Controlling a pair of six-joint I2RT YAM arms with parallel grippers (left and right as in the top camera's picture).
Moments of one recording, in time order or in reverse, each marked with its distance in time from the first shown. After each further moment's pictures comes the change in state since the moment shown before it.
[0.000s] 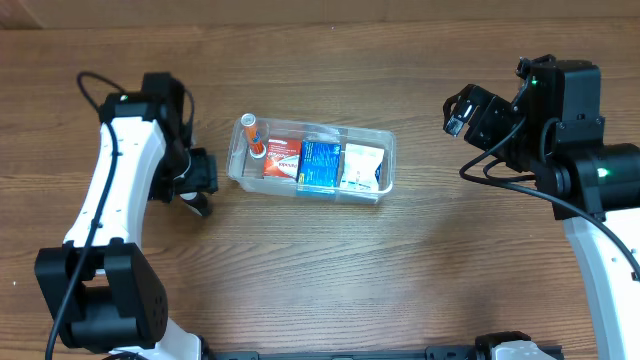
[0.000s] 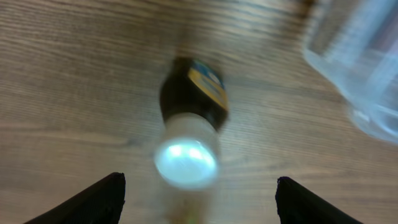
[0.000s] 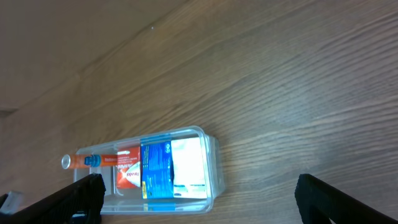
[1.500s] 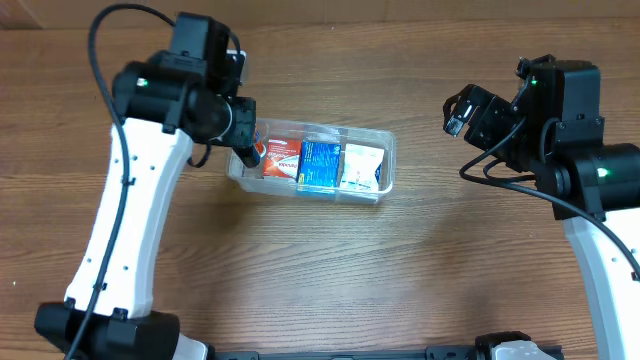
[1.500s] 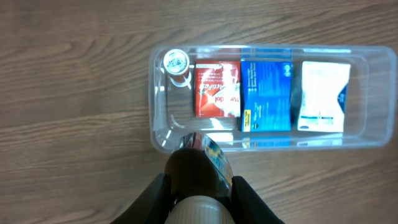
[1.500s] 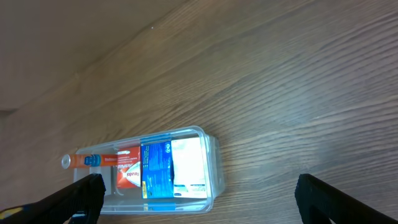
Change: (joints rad) left arm -0.272 -0.084 0.401 -0.054 0.071 -0.005; right arm 0.000 0.000 0.000 0.000 0.000 0.000
